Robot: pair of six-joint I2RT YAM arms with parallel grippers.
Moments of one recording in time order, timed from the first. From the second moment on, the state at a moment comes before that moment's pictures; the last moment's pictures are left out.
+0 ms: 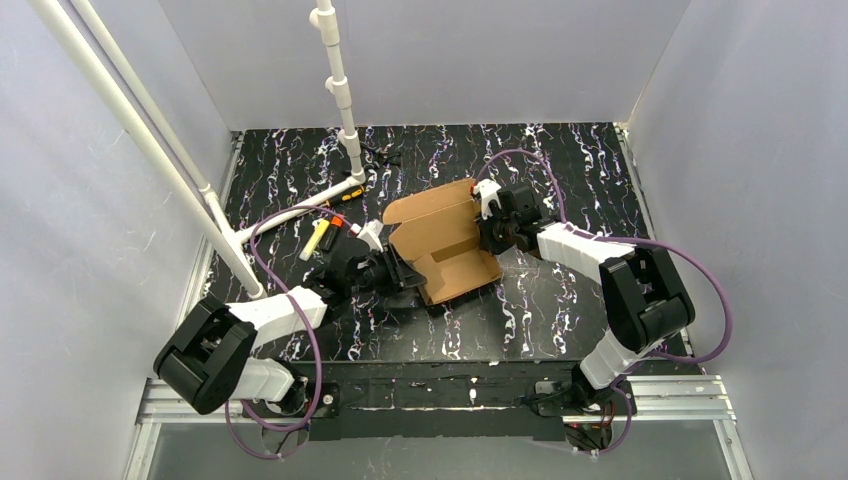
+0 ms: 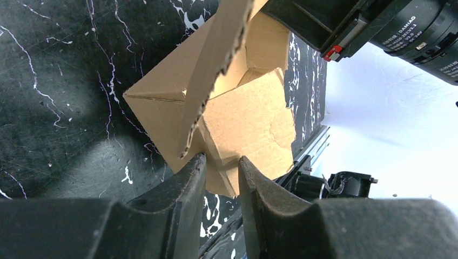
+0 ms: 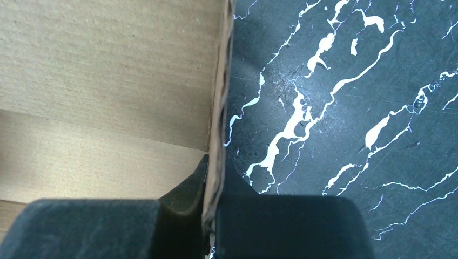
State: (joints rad) left arm -0.62 1.32 0.47 0.34 0.30 -0.97; right arm 0.48 1.63 0.94 -0.14 -0.19 -0.09
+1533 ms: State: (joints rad) left arm -0.74 1.72 1.20 -0.66 -0.23 -0.51; right arm 0.48 1.55 0.94 -0.23 -0.54 -0.19
